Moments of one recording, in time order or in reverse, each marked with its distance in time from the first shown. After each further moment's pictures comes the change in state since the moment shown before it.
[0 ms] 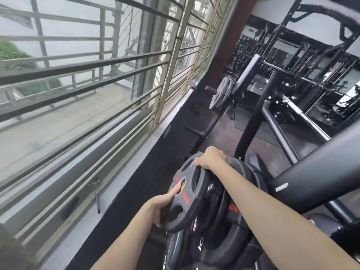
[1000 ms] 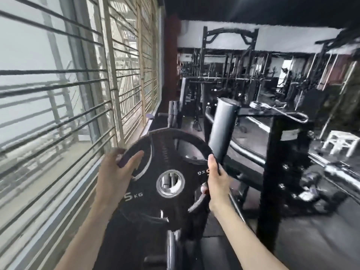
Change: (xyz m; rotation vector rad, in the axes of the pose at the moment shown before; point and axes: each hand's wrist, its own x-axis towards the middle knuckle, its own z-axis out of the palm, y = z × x) left_hand -0.235 -0.007 0.082 0.304 0.697 1.322; right_hand -0.197 0.174 -0.029 1.652 0.406 0.023
